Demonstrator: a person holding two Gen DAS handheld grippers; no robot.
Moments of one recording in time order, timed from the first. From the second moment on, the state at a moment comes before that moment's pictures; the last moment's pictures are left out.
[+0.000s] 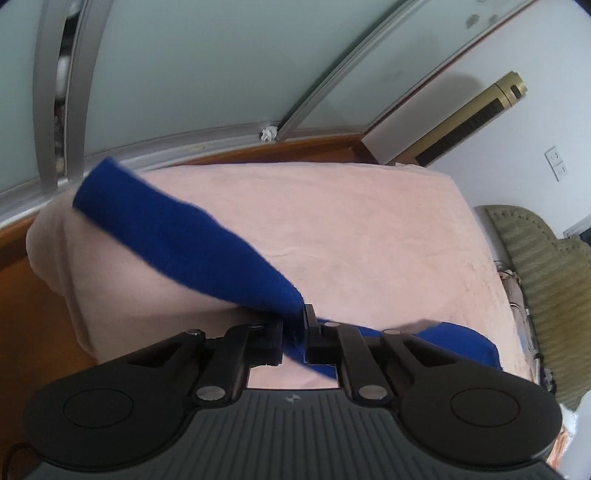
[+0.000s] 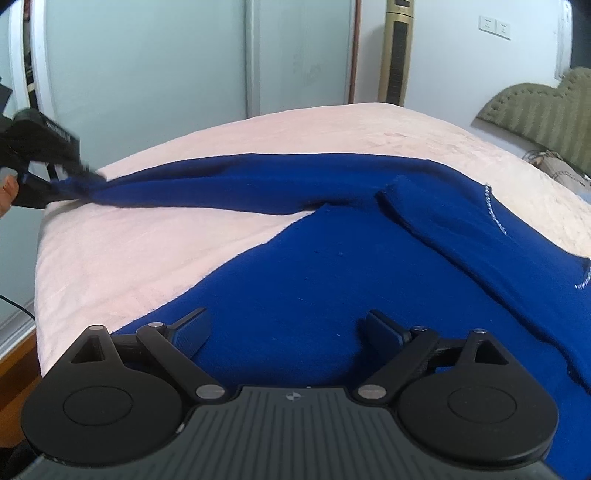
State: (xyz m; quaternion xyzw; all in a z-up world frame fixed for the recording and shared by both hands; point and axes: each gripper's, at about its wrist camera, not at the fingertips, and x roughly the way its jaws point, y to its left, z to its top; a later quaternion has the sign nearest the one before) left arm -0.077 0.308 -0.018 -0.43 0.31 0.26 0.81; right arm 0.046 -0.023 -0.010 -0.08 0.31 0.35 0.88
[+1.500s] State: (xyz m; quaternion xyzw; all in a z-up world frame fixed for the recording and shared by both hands) left arm 0.007 0.169 0.011 -0.11 0.38 0.08 0.92; right arm 0.085 -0.016 0.004 -0.18 0.25 0.31 0.90
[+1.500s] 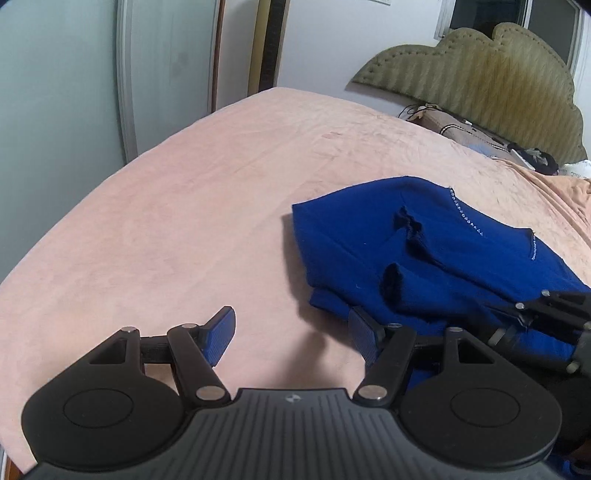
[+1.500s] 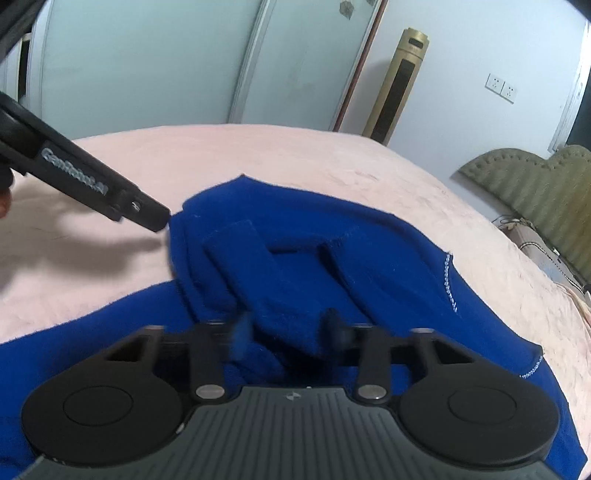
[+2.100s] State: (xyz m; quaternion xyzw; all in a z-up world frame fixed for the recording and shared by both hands) left arm 0.032 0.116 0.005 -0.05 0.38 0.03 0.92; right arm 0.050 -0.261 -0.022 0.30 0.34 0.08 0.89
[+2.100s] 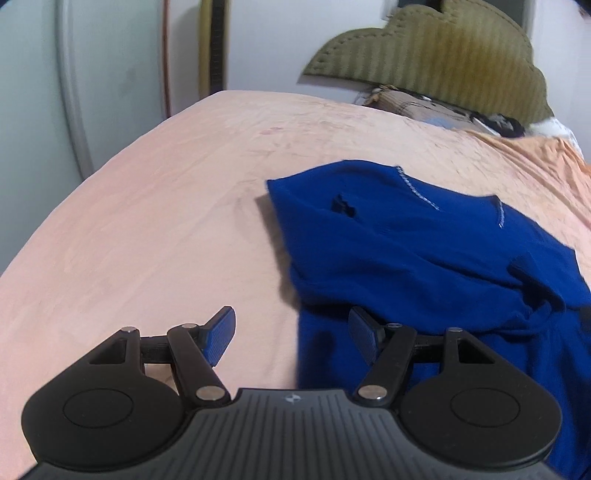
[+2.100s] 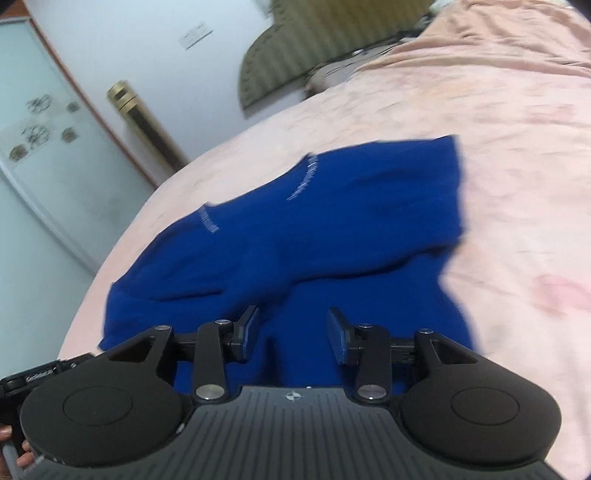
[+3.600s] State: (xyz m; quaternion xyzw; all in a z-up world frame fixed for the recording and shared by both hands) left arm 0.064 0.006 -0.032 0.22 0.27 -0.12 0.93; right arm 0.100 -0.181 -0.006 -0.05 0.29 -0.02 0.96
